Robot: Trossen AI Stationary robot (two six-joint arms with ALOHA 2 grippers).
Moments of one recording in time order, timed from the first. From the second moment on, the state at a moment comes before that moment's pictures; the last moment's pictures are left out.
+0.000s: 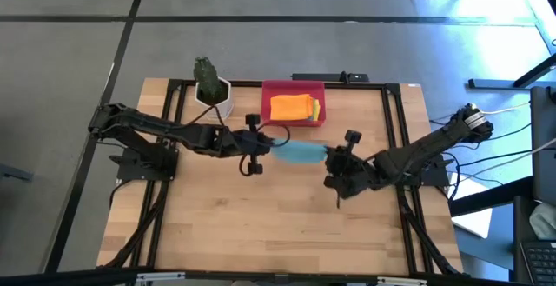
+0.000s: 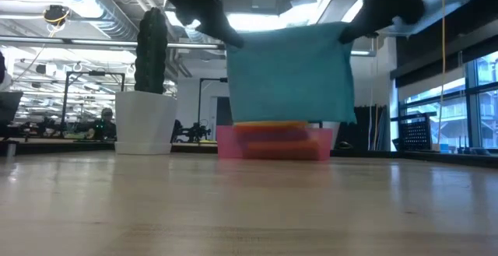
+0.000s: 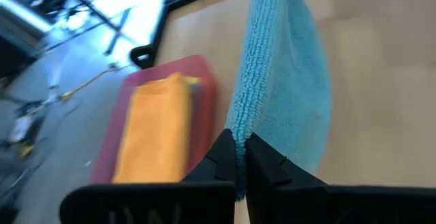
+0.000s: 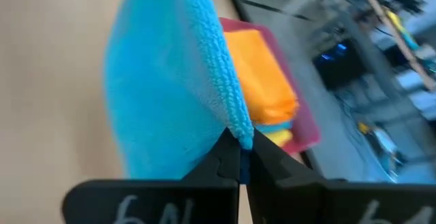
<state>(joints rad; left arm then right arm) -0.08 1.44 1.04 -0.25 -0.46 0.25 0.42 1.37 1.01 -0.74 0.96 0.33</state>
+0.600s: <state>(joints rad) 0.31 1.44 1.12 -0.12 -0.44 0.48 -0.21 1.29 1.01 -0.28 0.69 -0.31</state>
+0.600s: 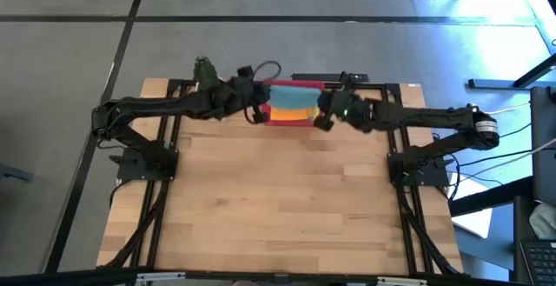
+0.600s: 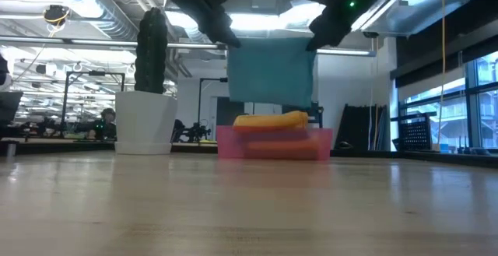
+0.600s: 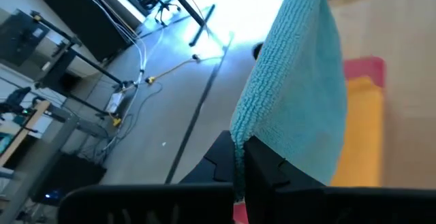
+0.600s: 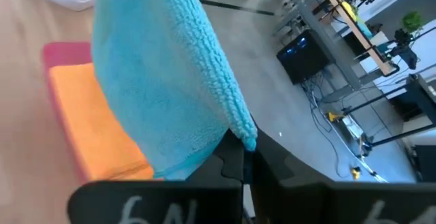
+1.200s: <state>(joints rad) 0.52 1.61 1.13 0.00 -0.25 0.56 -0.55 1.39 1.01 -0.22 0.29 -0.42</state>
